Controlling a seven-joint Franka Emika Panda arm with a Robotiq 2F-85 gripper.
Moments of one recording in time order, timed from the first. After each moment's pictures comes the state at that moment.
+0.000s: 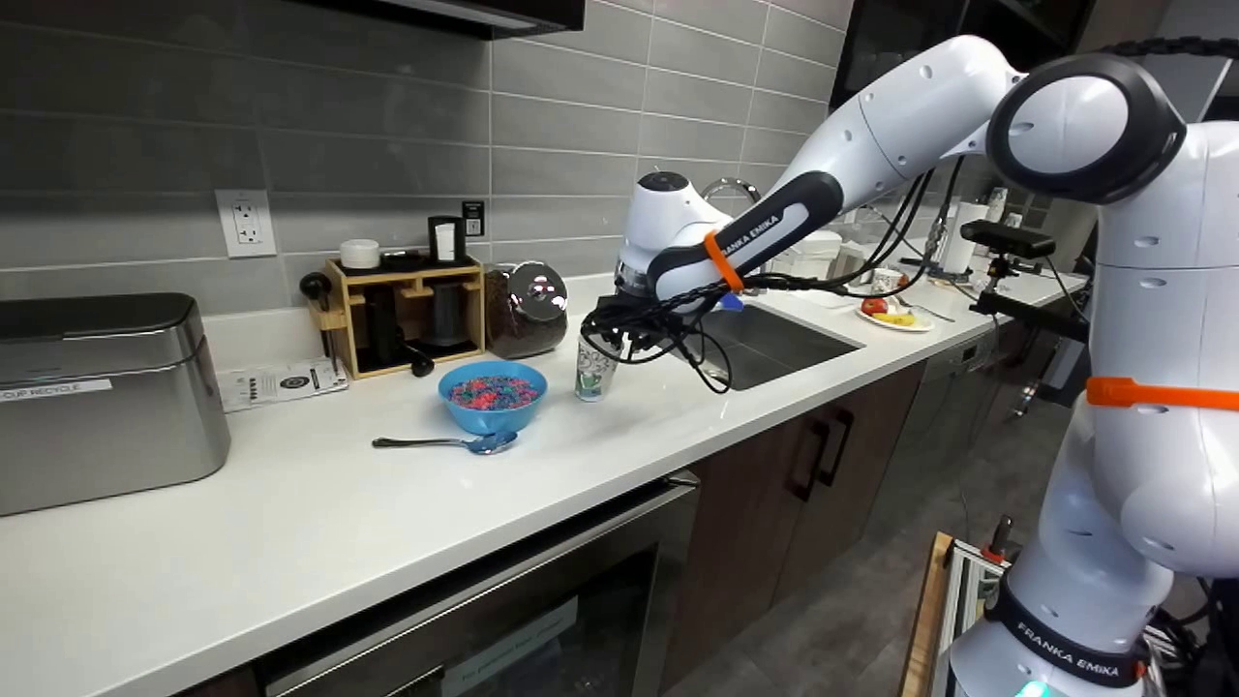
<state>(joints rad) 0.09 0.28 -0.15 -1.99 -0.38 2.54 1.25</state>
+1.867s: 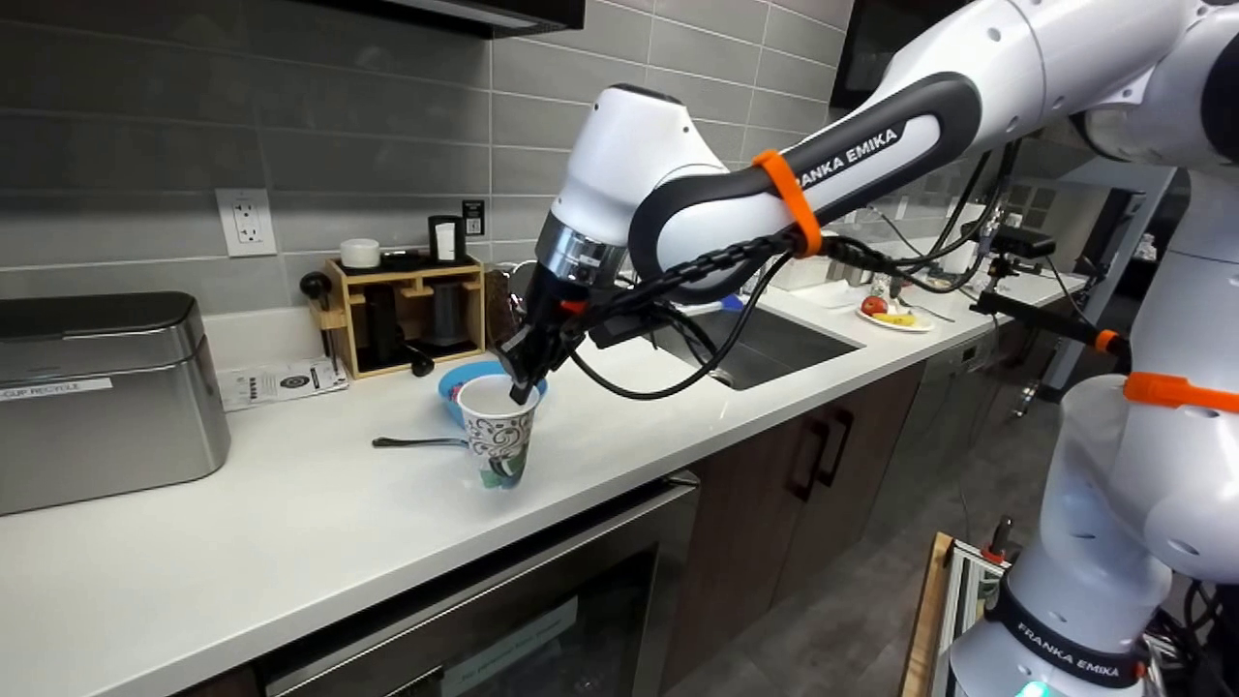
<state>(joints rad) 0.22 0.06 0.23 -2.08 -0.10 2.48 0.46</state>
